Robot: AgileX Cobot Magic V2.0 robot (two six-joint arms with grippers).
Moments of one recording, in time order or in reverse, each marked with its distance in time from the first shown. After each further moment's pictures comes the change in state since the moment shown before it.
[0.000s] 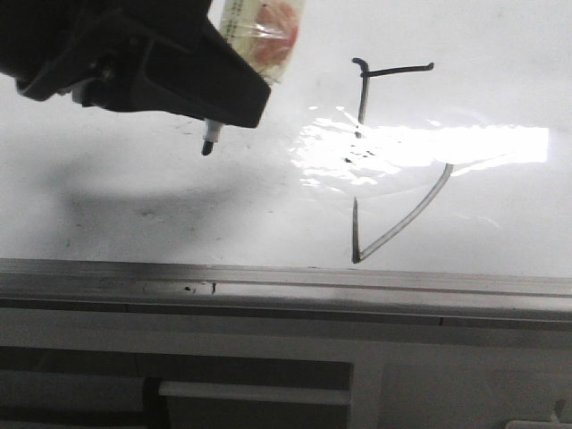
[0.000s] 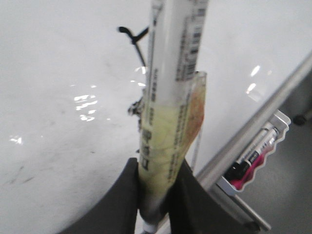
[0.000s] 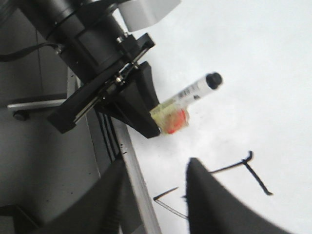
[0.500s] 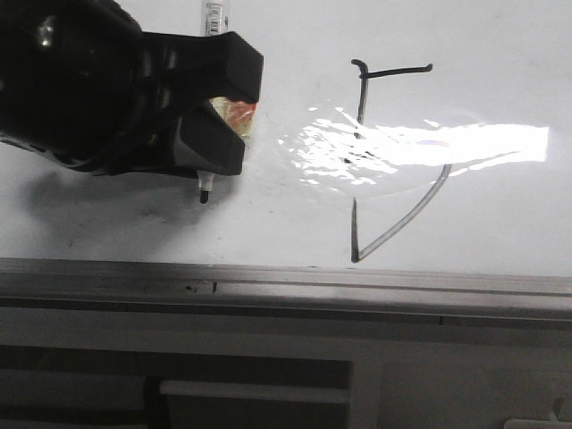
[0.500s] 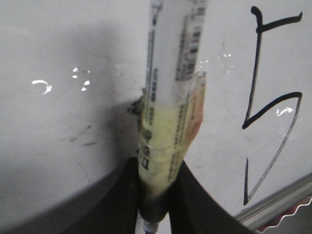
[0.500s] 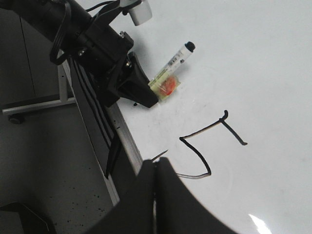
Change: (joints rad) left arm -0.004 0.155 0.013 -0.298 -0.206 -0.024; right arm 0.000 -0.133 -0.002 -0.020 0.150 0.061
